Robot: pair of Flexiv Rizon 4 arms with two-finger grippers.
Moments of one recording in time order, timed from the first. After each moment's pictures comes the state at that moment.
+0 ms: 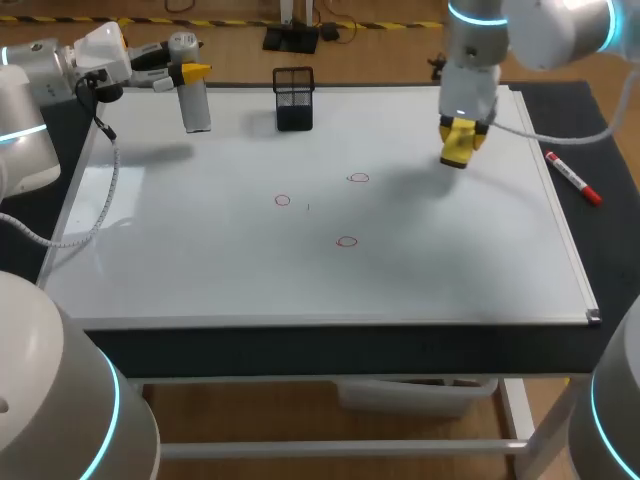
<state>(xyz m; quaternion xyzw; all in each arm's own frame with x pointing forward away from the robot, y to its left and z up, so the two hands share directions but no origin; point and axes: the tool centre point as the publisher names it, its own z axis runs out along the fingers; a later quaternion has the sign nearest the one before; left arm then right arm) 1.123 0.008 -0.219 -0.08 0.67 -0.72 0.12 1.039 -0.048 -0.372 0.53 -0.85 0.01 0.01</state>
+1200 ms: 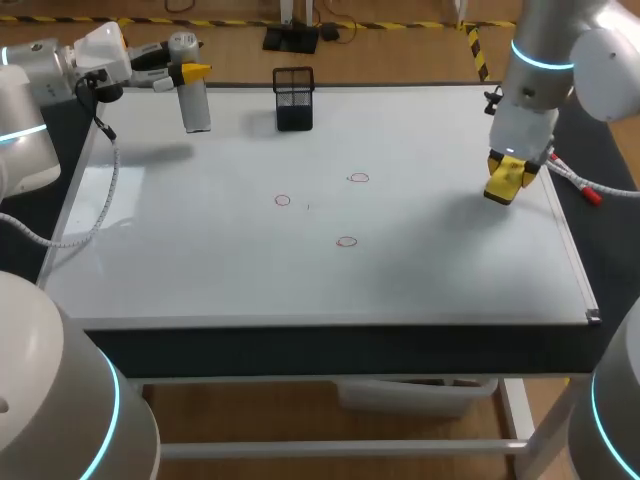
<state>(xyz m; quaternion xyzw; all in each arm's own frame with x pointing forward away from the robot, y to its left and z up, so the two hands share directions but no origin) 1.123 0.008 -0.219 -0.08 0.67 -0.72 0.12 0.972 -0.114 -0.388 0.47 -0.88 0.01 0.00</state>
